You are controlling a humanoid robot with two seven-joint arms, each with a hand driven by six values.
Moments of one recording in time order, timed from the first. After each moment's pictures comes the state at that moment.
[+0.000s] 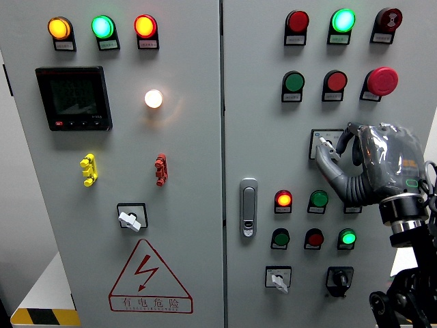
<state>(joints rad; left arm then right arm) -0.03 -0.10 0.05 -0.18 0.05 -0.05 -0.03 0.81 0.12 1.54 1.48 -2.78 -0.06 -0.11</state>
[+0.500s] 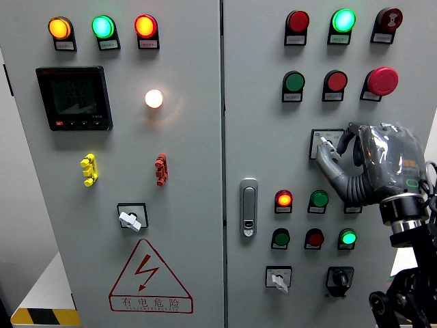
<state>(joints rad) -0.03 -0.10 0.05 -0.18 0.05 -0.05 -0.03 0.81 0.12 1.54 1.48 -2.78 -0.06 -0.12</state>
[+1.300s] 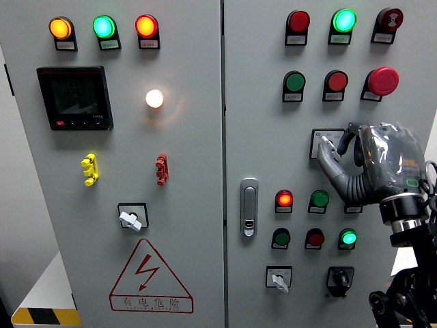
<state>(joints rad) -0.03 -0.10 0.05 -0.18 0.05 -0.05 -0.03 0.81 0.12 1.54 1.48 -2.78 -0.06 -0.12</state>
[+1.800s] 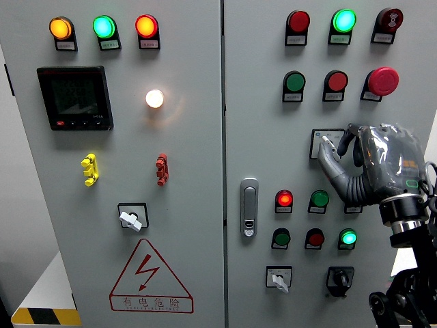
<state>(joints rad) -0.03 -0.10 0.05 -0.18 0.05 -0.05 -0.03 0.80 0.12 1.53 1.48 -2.78 -0.06 -0.12</state>
